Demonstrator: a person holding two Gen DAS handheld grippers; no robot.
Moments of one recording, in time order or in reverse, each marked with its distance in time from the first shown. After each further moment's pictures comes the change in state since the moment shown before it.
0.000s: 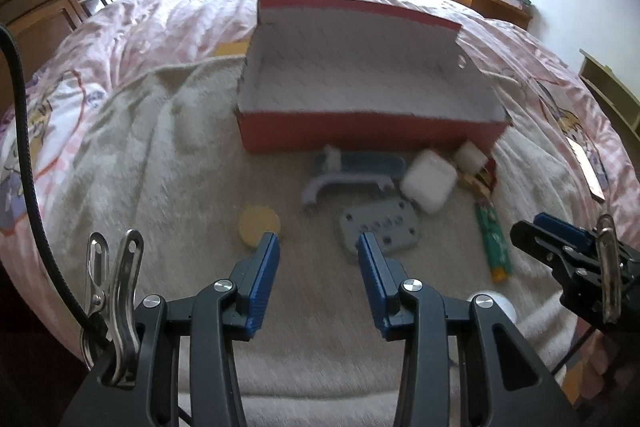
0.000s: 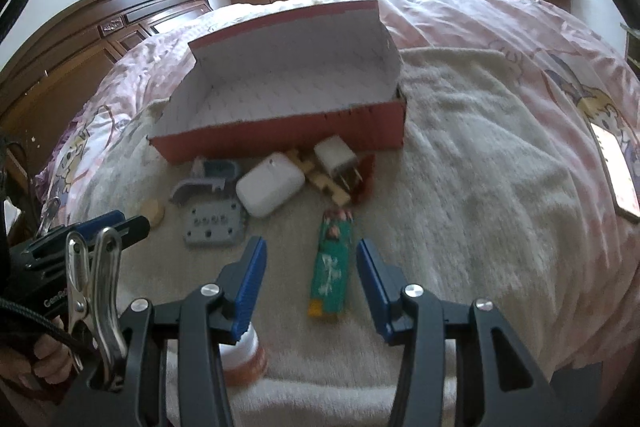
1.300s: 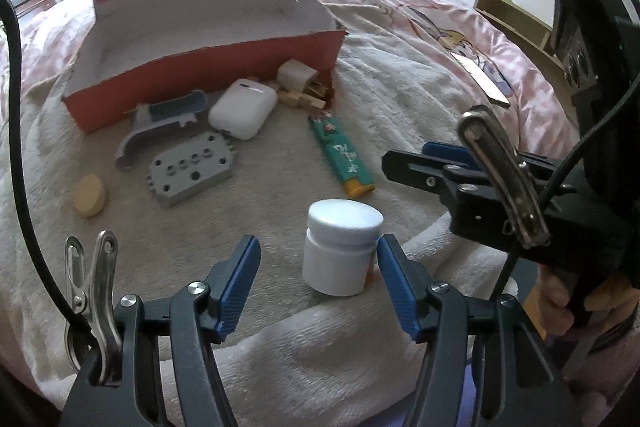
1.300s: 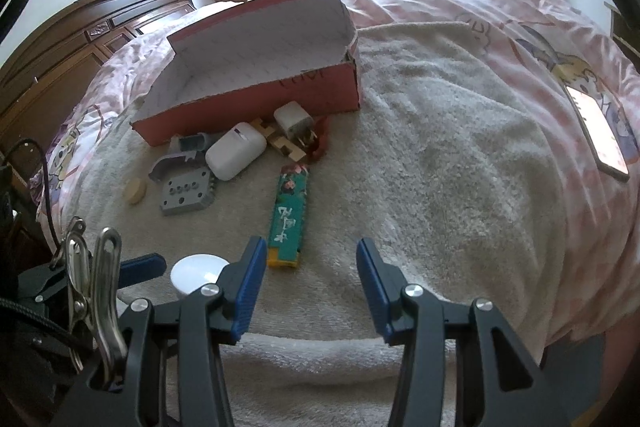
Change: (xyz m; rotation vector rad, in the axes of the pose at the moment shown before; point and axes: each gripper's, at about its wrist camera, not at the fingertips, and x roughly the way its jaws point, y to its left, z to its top) left arm 0.003 -0.084 -0.042 0.262 0.094 -0.308; right arm -0.011 -0.027 -0.027 0.055 0.019 -0.028
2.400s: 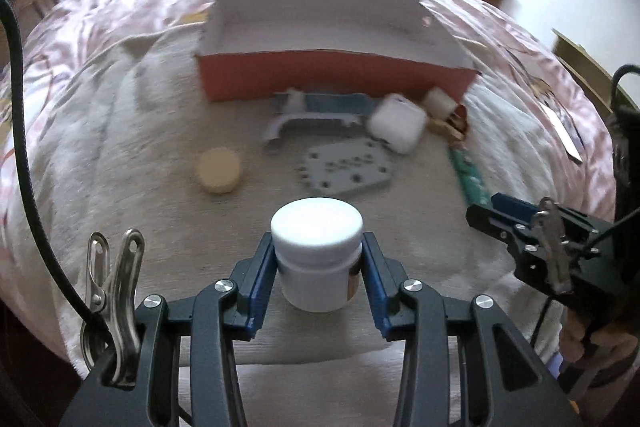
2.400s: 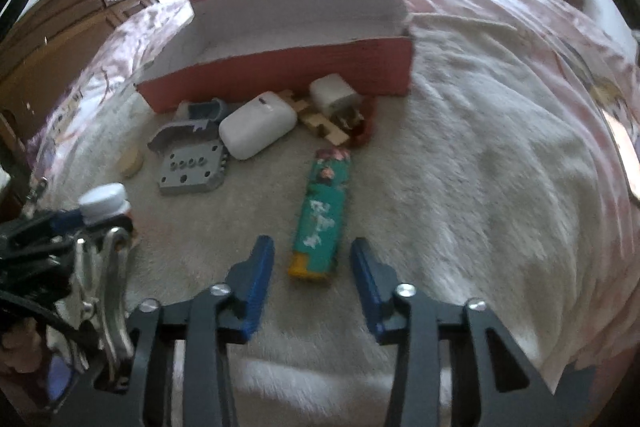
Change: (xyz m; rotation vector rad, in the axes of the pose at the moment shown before) left arm -0.017 0.082 -0.008 -0.230 -0.051 0.206; right arm 0.043 0.027 -0.002 -0.130 0.042 -0.002
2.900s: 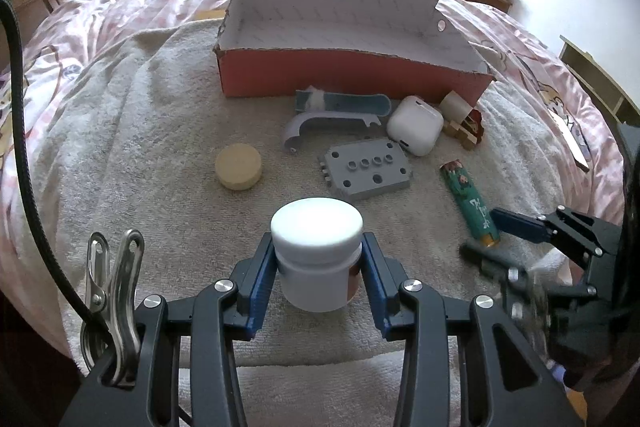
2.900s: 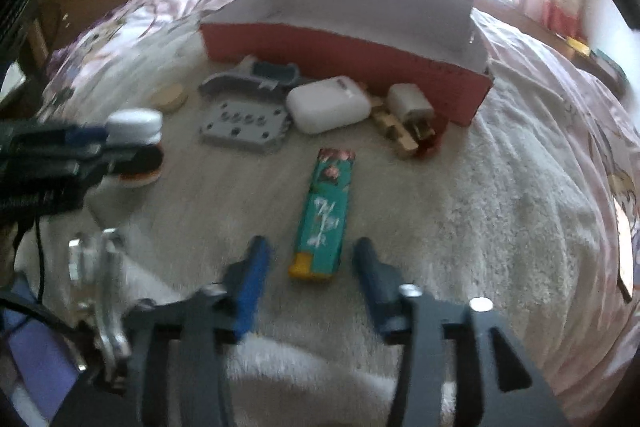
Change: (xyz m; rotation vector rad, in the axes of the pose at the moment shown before) left arm 0.002 0.006 -0.002 -0.015 -0.007 0.013; right arm -0.003 0.039 -0.016 -0.306 0.022 -0.006
